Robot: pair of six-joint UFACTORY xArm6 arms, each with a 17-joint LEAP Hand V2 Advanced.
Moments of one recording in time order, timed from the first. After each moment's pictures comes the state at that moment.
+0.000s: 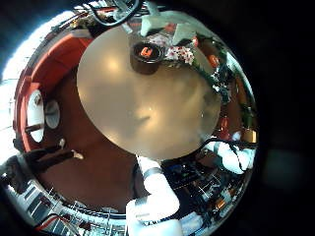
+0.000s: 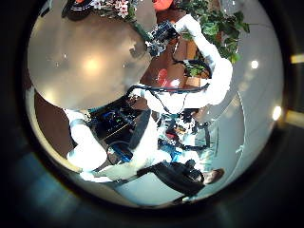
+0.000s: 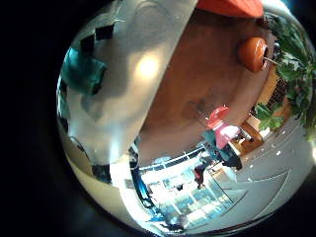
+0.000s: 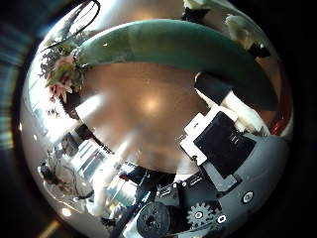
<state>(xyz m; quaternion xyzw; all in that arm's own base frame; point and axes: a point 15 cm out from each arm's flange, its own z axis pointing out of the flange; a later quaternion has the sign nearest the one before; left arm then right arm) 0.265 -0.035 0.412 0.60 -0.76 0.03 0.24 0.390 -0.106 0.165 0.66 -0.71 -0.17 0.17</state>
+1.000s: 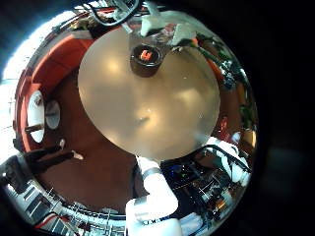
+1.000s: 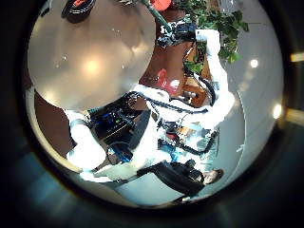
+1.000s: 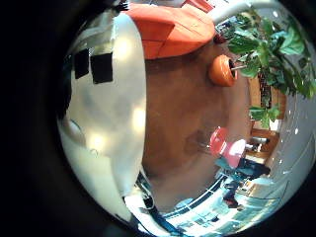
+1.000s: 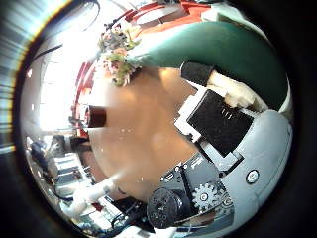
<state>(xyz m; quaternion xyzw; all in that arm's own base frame) 0.265 -0.040 0.426 0.59 -0.77 0.04 0.24 0.425 -0.118 0.333 0.65 -0.75 0.04 -0.10</state>
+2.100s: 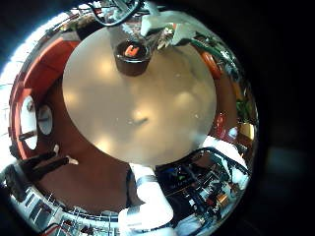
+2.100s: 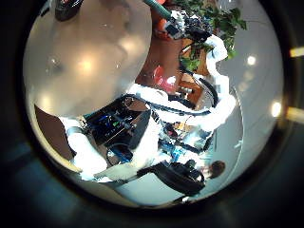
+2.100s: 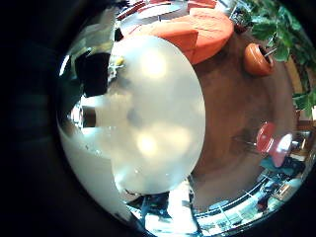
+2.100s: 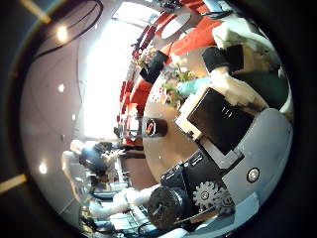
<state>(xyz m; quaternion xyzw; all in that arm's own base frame) 0.267 -0.053 0.389 0.57 -0.77 0.02 0.27 0.426 -0.074 0.373 0.60 -0.75 -0.08 -0.26</state>
